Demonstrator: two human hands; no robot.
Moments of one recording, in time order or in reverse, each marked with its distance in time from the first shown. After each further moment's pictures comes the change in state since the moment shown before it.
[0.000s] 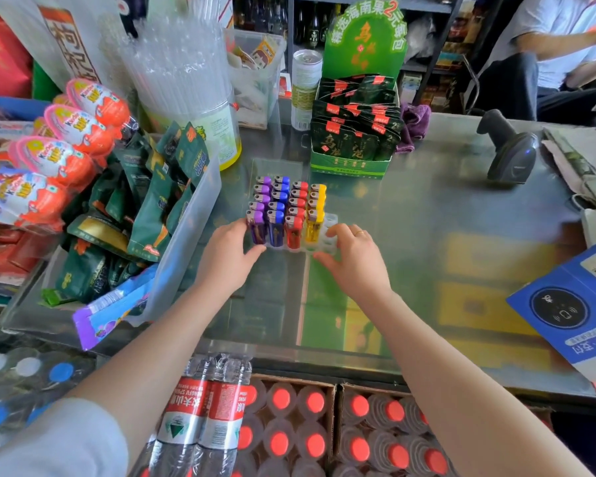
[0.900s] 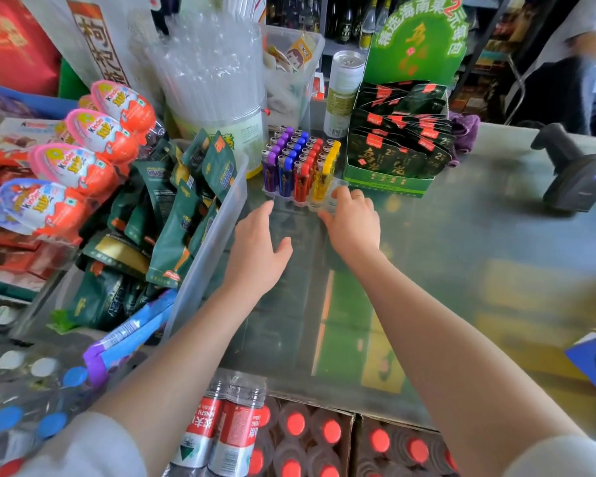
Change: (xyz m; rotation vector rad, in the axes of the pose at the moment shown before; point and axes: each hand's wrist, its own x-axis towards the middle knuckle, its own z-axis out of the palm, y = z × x) left_hand 0.030 0.006 0.001 -0.103 0.054 -0.108; right_hand 0.105 -0.036 0.028 -0.156 -0.013 0.094
